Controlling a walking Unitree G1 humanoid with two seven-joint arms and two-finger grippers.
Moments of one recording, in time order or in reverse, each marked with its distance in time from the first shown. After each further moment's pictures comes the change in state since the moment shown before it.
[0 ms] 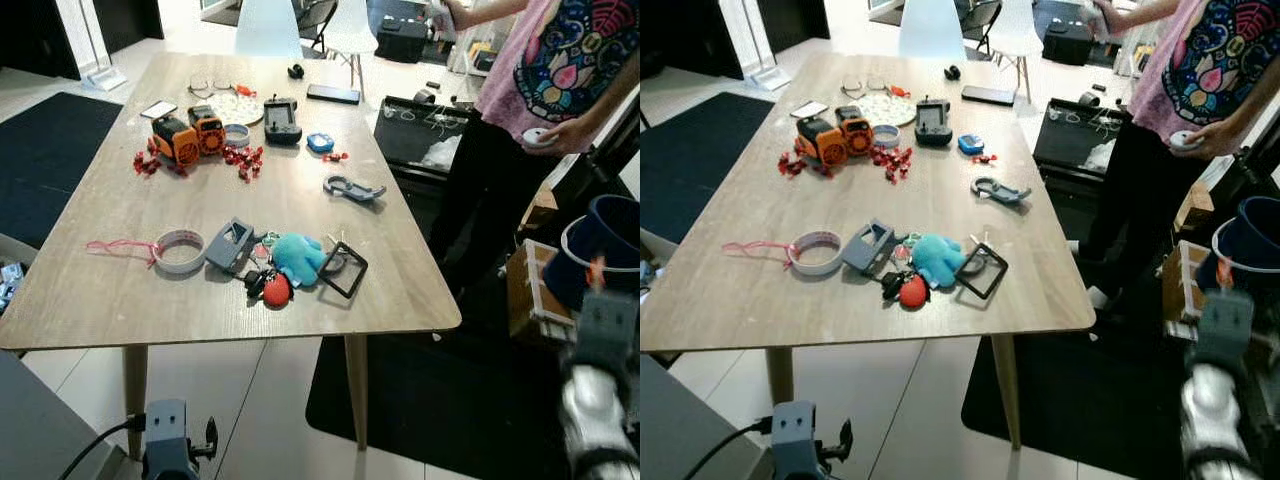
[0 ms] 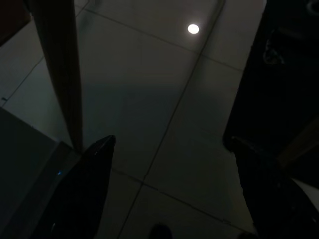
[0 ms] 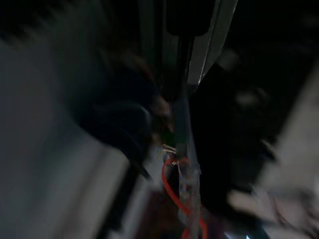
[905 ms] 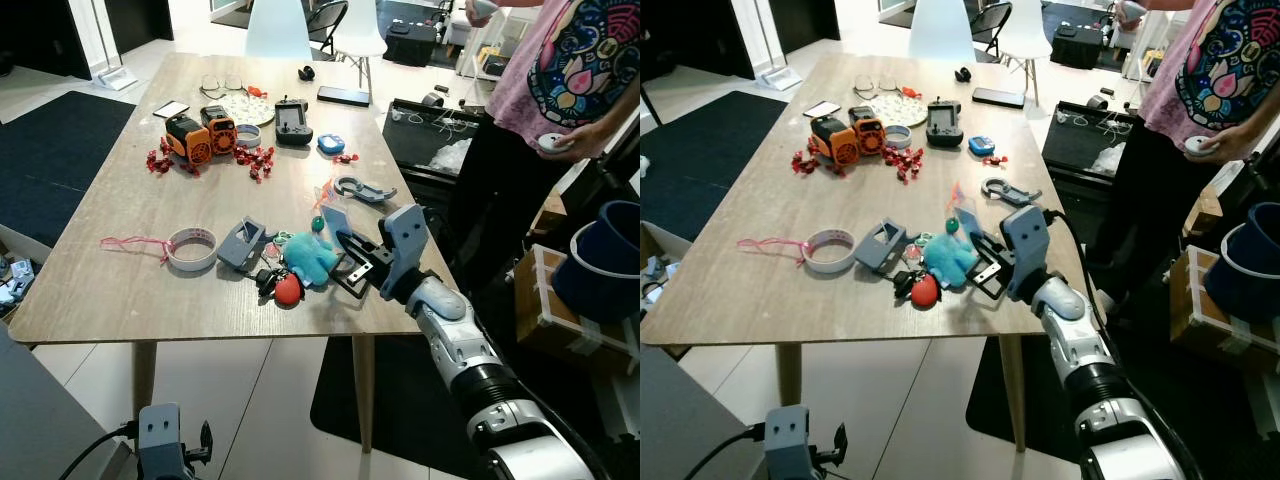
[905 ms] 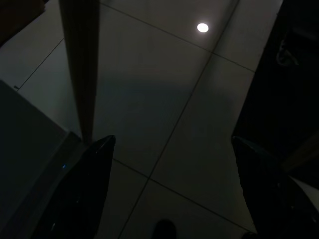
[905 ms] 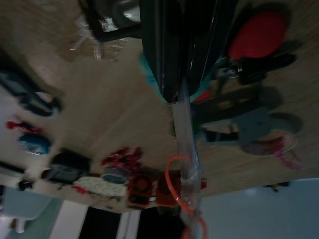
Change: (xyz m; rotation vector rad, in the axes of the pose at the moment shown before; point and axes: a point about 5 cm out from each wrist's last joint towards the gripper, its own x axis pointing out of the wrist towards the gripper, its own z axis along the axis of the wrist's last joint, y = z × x) left arm -0.004 0.005 -0.005 -0.015 0.011 0.023; right arm -0.054 0.197 0.076 0.188 -0.134 1.175
